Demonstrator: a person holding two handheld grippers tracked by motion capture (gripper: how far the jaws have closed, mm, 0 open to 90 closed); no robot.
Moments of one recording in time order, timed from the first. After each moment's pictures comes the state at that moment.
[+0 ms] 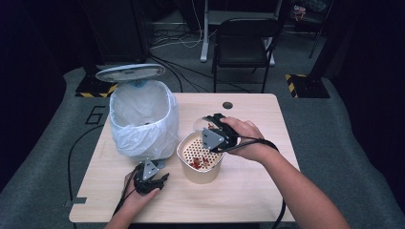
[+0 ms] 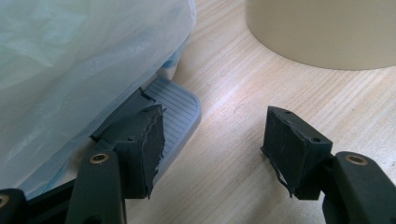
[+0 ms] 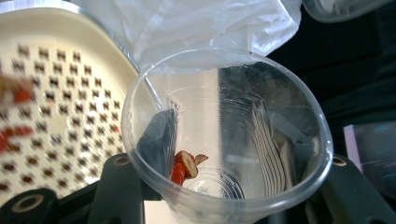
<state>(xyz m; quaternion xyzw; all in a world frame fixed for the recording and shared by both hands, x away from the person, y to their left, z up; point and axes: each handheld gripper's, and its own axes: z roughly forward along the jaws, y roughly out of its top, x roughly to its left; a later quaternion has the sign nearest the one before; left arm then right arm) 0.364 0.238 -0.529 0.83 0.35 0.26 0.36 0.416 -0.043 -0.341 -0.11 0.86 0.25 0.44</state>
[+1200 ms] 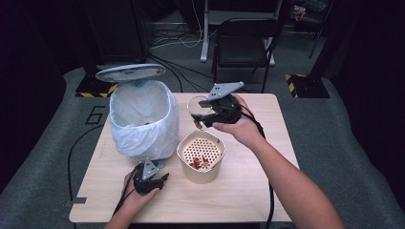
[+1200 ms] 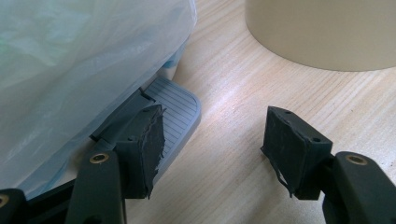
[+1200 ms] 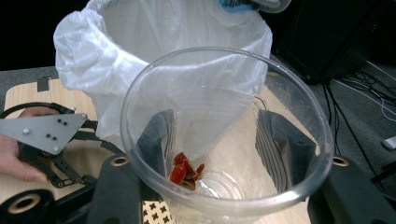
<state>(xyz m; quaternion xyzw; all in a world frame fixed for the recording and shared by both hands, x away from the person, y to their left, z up) 0.364 0.237 -0.529 0.82 0.36 0.25 0.37 0.460 -0.047 -0.285 0.16 0.85 0.46 0.17</state>
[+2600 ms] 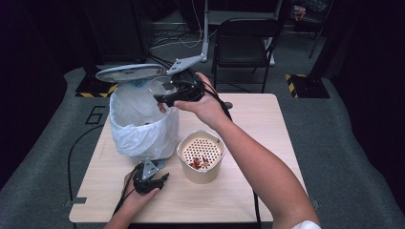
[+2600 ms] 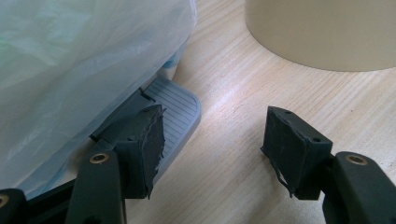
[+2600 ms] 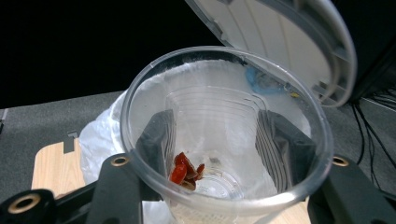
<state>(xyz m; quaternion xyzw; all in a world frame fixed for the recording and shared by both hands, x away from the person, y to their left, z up) 0.366 0.240 -0.527 0.83 0.34 0.26 0.36 0.481 0.045 -0.234 0.16 0.84 0.50 0.13</state>
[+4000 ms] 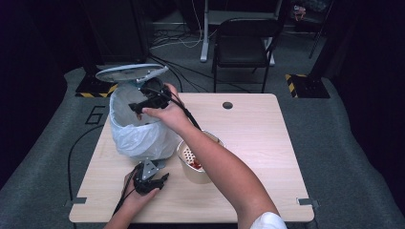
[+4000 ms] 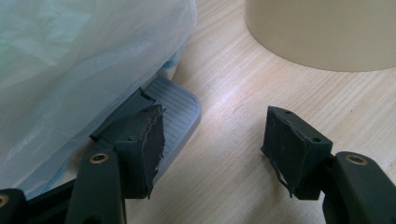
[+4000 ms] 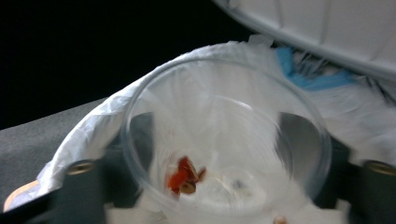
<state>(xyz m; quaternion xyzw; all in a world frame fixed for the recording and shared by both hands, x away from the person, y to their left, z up) 0.366 0.240 -0.527 0.83 0.34 0.25 0.36 0.508 0.136 -0.292 0.24 0.84 0.48 0.10</state>
